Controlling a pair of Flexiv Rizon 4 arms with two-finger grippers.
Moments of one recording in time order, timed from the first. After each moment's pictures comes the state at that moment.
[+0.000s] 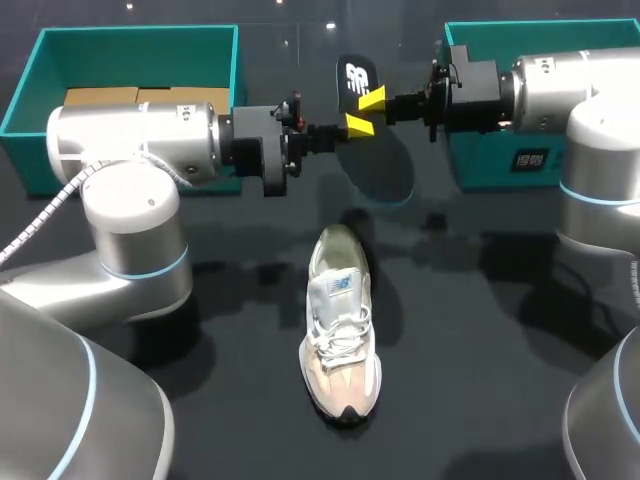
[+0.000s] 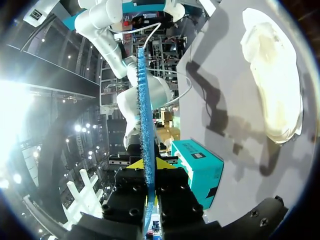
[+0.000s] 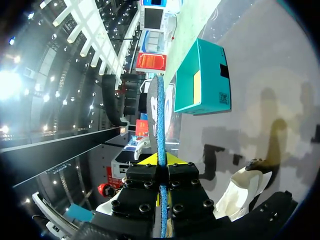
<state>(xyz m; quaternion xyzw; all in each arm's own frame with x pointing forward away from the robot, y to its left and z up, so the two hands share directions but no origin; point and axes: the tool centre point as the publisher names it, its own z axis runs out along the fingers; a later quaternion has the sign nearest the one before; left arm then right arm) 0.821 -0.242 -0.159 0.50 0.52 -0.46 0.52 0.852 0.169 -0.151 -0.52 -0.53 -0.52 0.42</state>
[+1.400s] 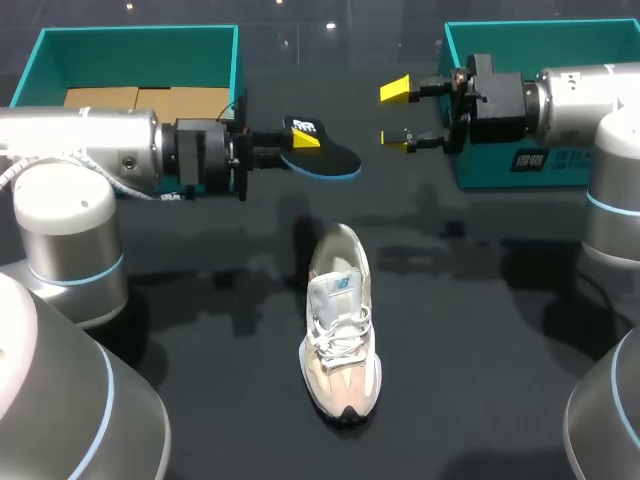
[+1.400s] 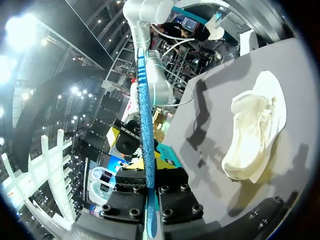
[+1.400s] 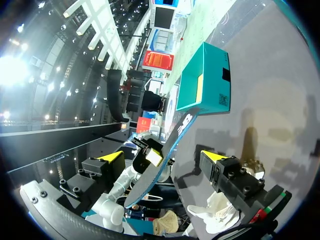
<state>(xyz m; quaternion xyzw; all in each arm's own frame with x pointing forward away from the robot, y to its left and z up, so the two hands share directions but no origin) 0.808 -0.171 -0.178 0.37 0.65 -0.54 0.39 0.833 0.140 -0.156 -0.49 -0.55 -0.54 0.41</state>
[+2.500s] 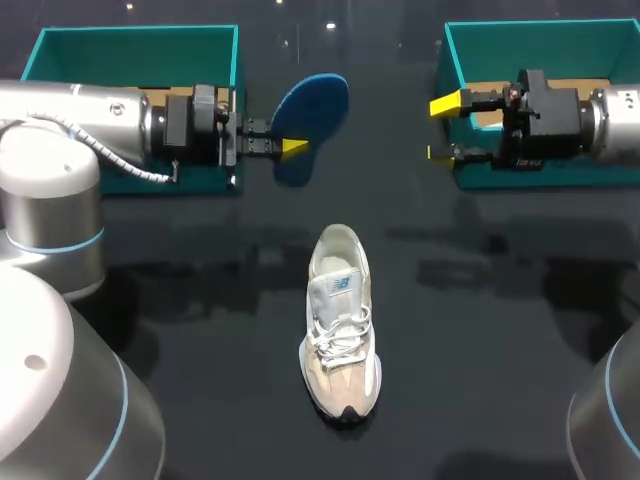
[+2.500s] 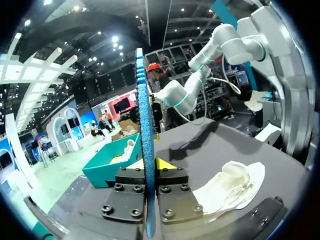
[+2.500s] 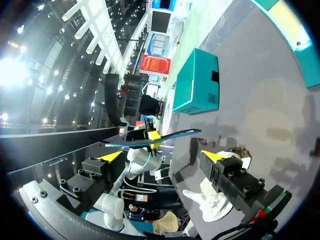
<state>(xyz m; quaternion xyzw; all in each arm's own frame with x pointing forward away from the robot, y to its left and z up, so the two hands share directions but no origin) 0.814 -0.156 -0.180 0.09 0.76 -0.64 0.12 0.805 0.080 -0.159 -0.51 -0.55 -0.54 0.39</state>
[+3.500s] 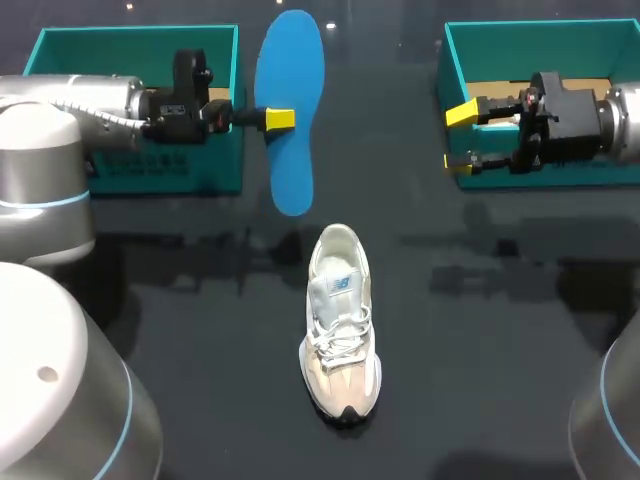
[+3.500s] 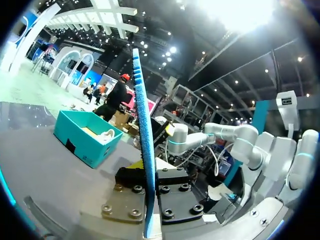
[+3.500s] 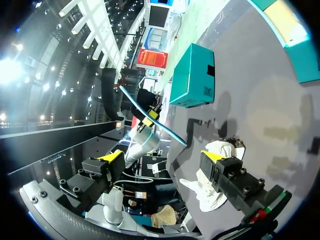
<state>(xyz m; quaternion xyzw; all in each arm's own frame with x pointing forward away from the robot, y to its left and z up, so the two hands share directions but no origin) 0.830 -0.144 -0.160 -0.18 0.68 -0.68 -0.21 0.791 0.062 -0.160 -0.50 -0.57 -0.52 0.40</state>
